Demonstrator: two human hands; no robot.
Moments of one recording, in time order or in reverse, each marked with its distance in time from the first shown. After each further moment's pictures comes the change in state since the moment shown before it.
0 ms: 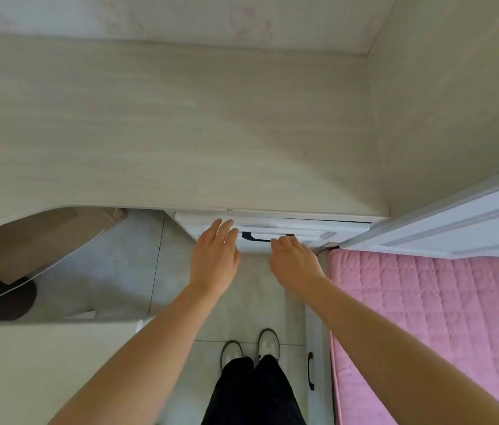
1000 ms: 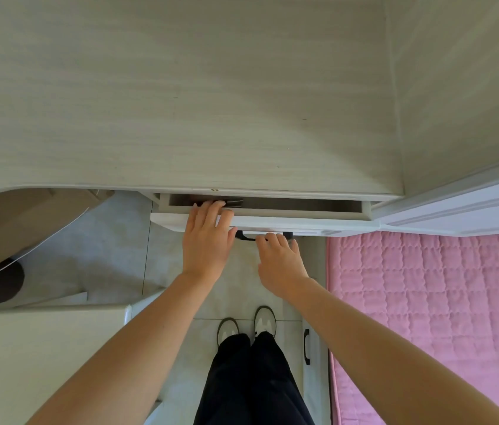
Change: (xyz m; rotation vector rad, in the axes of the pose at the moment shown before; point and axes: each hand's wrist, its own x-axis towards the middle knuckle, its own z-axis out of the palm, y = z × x) left_hand 0.016 -0.005 0.047 0.035 0.122 -0.016; right_hand 0.007 -0.015 0.048 0.096 -0.114 0.050
